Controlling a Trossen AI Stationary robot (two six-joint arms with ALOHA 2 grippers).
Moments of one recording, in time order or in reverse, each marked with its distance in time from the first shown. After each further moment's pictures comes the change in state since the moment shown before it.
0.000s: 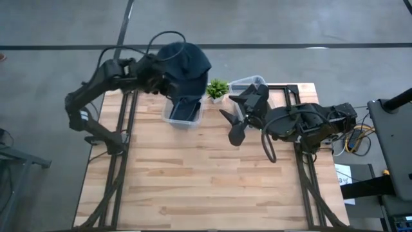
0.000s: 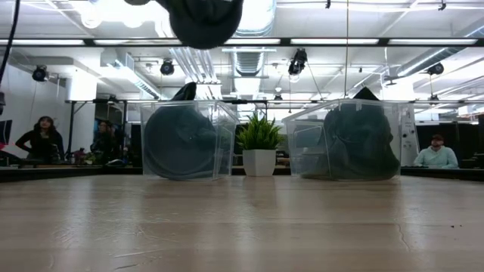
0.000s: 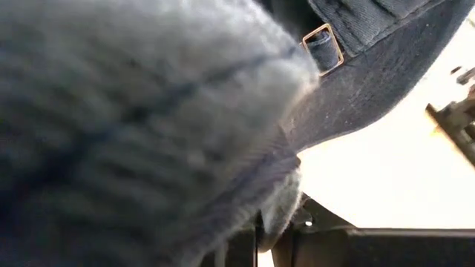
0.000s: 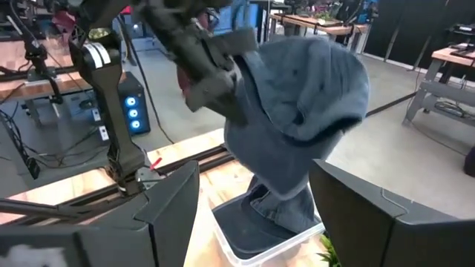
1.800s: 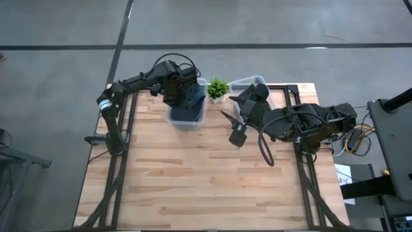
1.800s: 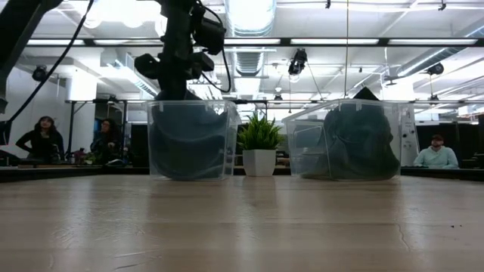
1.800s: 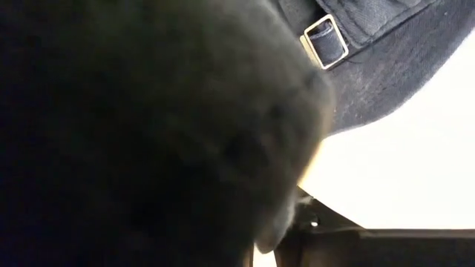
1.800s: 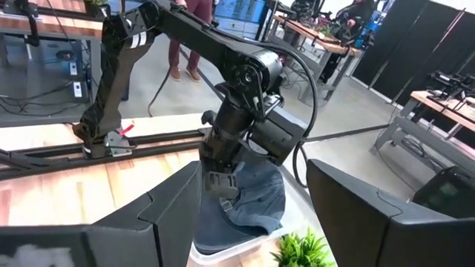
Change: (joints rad) left arm 0.214 0.375 -0.186 -0.178 0.296 0.000; right arm -0.002 -0.002 -0.015 -0.040 0.002 -0.212
